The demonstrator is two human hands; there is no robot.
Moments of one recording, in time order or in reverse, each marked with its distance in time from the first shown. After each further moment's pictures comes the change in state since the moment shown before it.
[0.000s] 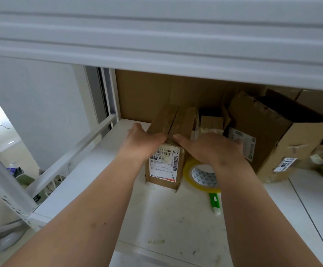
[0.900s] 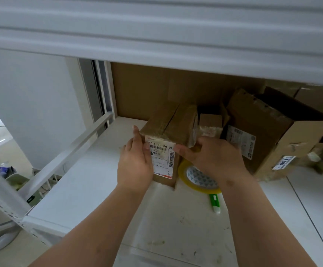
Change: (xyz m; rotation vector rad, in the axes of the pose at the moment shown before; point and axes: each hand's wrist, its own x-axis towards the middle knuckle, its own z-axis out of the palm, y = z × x) left_hand -0.025 -0.060 0.027 0.115 0.271 0.449; right_hand -0.015 0.017 0.015 0.076 0.138 -0.222
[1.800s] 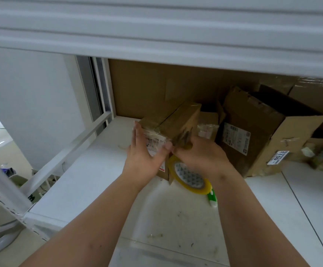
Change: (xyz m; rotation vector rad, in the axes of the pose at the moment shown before) left_hand 0.001 0.013 -0.004 -0.166 -0.269 -0.089; right_hand -0.010 -0.020 0.000 0.261 -0.171 0.168
